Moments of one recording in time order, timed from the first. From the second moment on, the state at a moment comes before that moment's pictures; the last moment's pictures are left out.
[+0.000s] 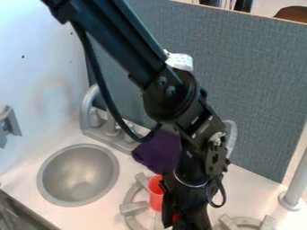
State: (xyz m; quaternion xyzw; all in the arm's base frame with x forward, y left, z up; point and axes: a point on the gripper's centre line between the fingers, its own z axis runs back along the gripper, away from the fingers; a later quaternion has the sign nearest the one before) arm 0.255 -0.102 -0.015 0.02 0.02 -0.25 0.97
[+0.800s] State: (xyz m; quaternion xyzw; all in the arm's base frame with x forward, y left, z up) arm 0.268 -0.110 -0.032 0.04 0.04 -0.24 0.97
